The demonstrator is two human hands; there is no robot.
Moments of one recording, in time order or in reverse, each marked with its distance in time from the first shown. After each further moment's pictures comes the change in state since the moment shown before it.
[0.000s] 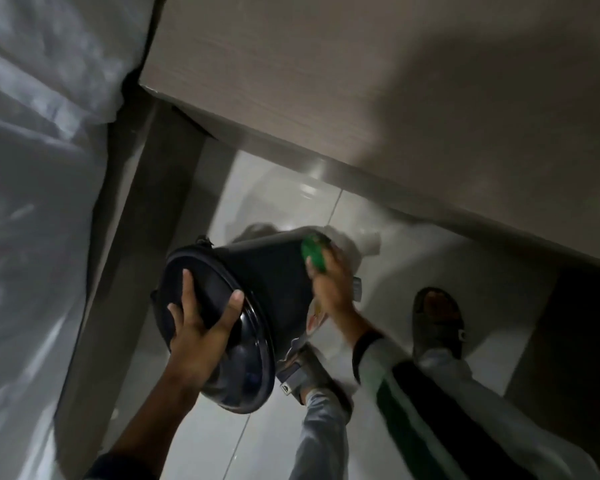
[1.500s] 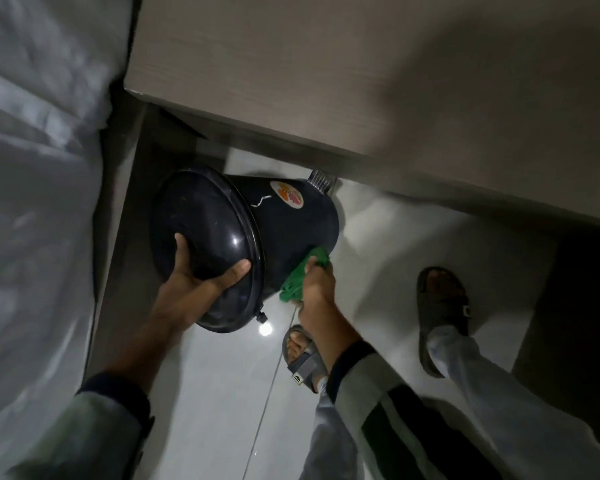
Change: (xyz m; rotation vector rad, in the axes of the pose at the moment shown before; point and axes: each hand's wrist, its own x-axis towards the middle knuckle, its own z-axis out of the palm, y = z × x) left_hand 0.052 0.030 -0.028 0.086 -0.080 0.065; right_hand -0.044 -0.048 0.017 0.813 0.099 0.702
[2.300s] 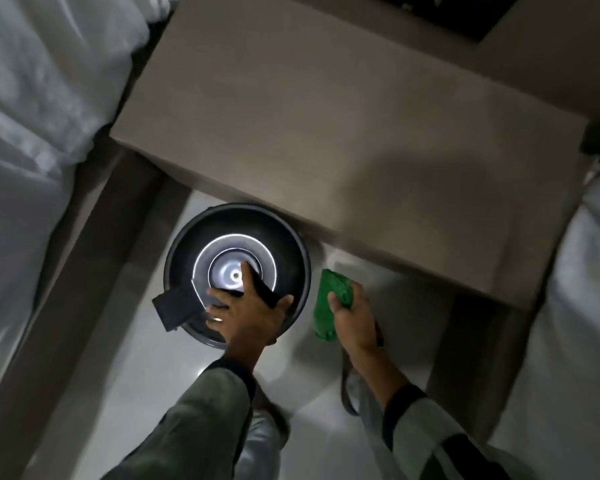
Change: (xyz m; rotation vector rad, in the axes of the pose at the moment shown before) left_hand -0.090 0.090 0.163 0.372 0.069 -0.082; right_hand -0.043 -0.095 -0.174 -0.675 0.114 -0.630
